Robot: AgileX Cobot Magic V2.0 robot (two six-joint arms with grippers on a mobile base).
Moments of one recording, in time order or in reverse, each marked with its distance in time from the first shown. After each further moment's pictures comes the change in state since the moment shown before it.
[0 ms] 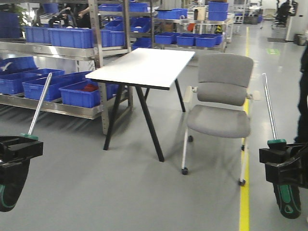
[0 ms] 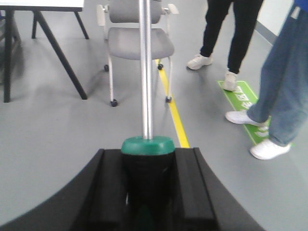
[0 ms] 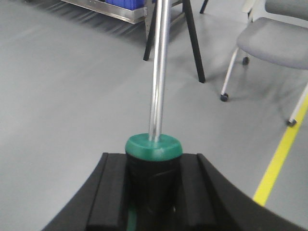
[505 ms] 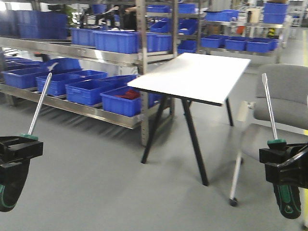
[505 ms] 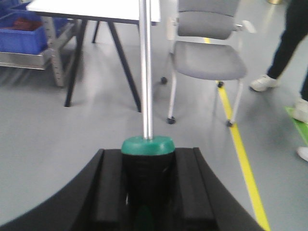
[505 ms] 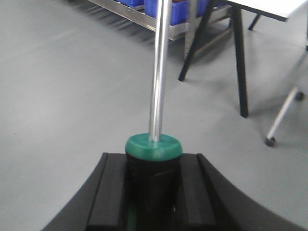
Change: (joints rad) left arm 0.000 0.000 0.000 0.000 0.000 0.000; right arm 0.000 0.000 0.000 0.000 0.000 0.000
